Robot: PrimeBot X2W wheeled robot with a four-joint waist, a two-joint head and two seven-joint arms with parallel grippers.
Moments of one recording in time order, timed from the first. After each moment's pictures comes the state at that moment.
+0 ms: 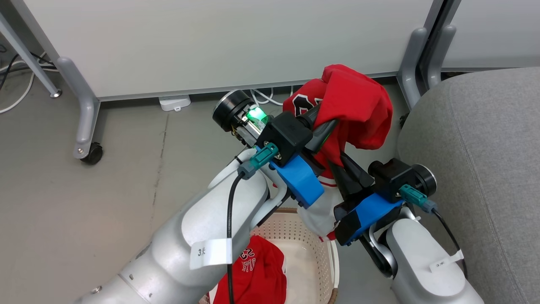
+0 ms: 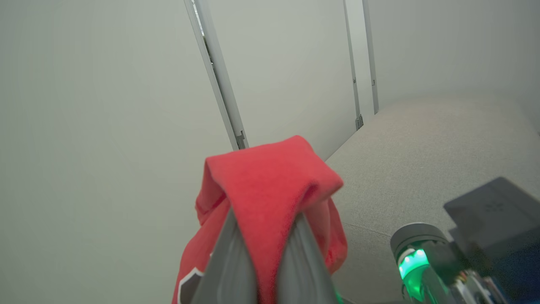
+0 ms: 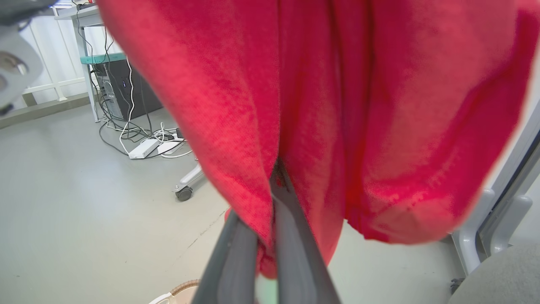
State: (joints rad) left arm -0.84 0.06 -0.88 0.50 -0.42 -0.13 -0.26; right arm -0.49 -0.05 0.37 0.51 0.17 0.13 -0.26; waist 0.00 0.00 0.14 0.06
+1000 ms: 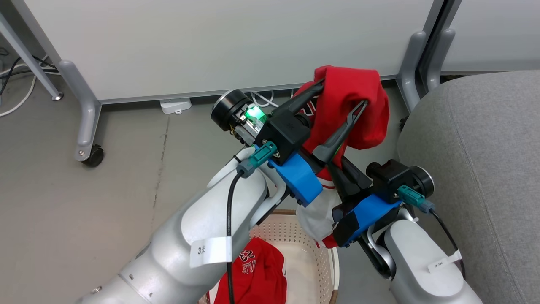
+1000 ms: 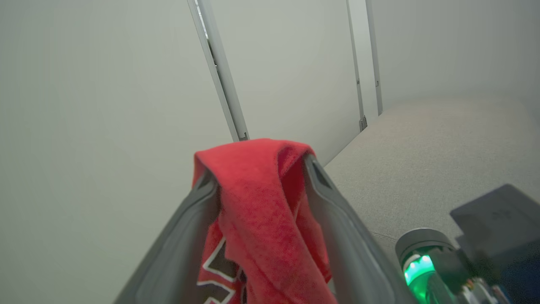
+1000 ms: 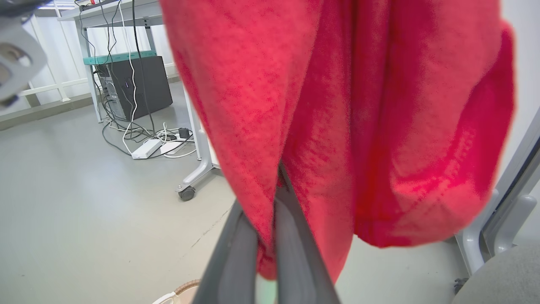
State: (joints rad) left arm -0.84 0.06 -0.86 0.51 -0.41 -0.13 -0.26; right arm -0.50 -0.05 0.38 0.52 0.19 0.13 -0.26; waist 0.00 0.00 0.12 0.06
